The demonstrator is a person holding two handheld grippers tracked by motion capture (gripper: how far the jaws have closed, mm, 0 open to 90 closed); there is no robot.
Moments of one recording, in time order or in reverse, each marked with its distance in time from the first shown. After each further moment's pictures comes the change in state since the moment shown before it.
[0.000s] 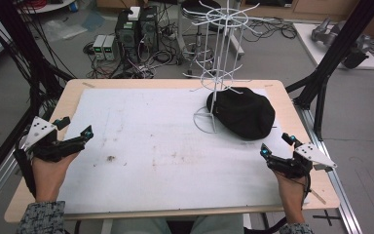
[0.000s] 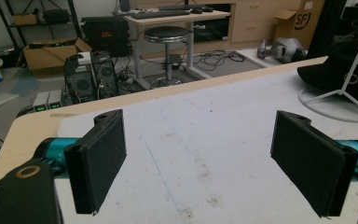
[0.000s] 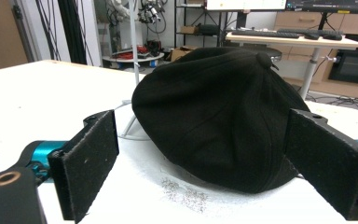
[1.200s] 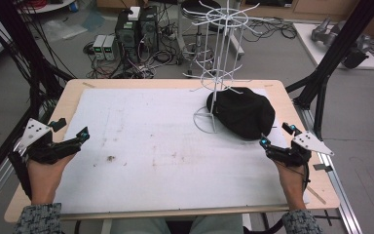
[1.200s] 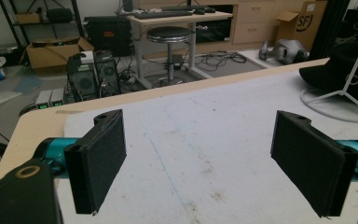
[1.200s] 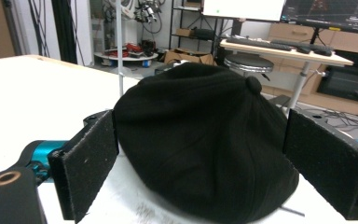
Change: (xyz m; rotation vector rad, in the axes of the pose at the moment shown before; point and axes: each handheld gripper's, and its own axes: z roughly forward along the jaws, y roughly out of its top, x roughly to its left) left arm 0.005 -0.002 -0.008 0.002 0.005 -0.005; right arm -0.013 0.020 0.024 -0.016 -0.009 -0.078
